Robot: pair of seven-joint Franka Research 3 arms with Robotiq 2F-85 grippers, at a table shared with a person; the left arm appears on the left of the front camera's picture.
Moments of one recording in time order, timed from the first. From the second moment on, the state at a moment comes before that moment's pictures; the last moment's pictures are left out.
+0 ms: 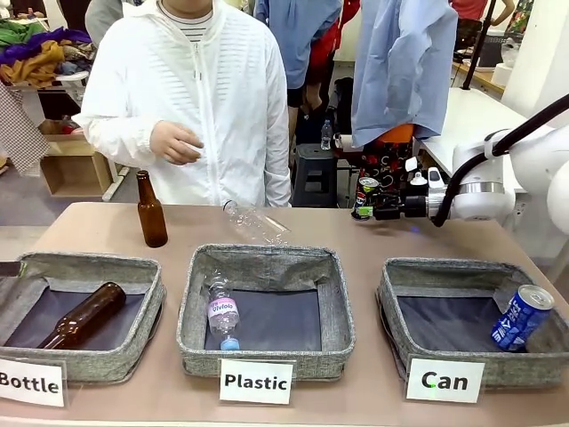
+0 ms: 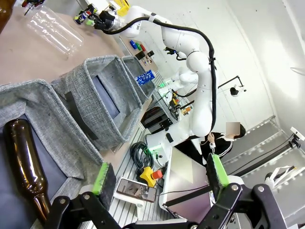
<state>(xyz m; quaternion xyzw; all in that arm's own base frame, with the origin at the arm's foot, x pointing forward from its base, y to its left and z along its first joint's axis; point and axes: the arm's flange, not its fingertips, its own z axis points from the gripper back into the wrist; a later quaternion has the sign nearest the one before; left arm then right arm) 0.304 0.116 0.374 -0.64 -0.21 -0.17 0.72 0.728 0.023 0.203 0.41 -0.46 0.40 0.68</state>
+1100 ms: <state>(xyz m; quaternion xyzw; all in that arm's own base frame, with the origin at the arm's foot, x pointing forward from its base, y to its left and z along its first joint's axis) 0.304 0.116 0.374 -0.64 -0.21 -0.17 0.72 0.730 0.032 0.206 0.44 -0.48 0.39 0.65</state>
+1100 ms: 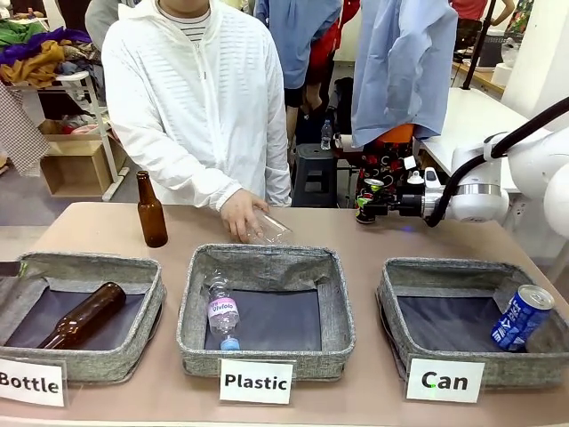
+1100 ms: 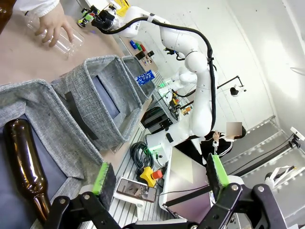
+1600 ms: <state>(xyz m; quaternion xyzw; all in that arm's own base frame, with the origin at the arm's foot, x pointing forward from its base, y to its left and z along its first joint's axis) 0.304 0.116 0.375 -0.64 -0.21 -0.17 0.72 0.644 -0.030 0.341 0.42 -0.39 0.46 0.67</state>
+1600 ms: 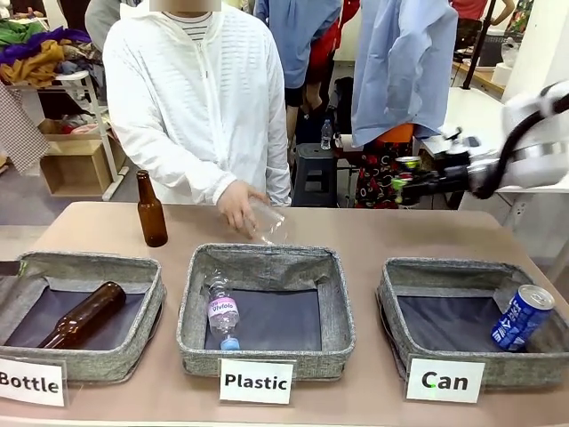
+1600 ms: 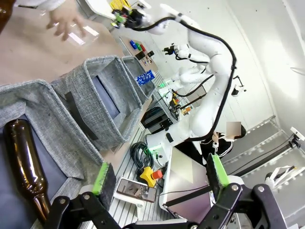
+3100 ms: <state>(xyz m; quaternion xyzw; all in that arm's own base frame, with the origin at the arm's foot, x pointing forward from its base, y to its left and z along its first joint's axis) 0.304 0.116 0.375 -0.64 -0.21 -0.17 0.72 0.428 -0.087 0.392 0.30 -0.11 0.65 0.69</state>
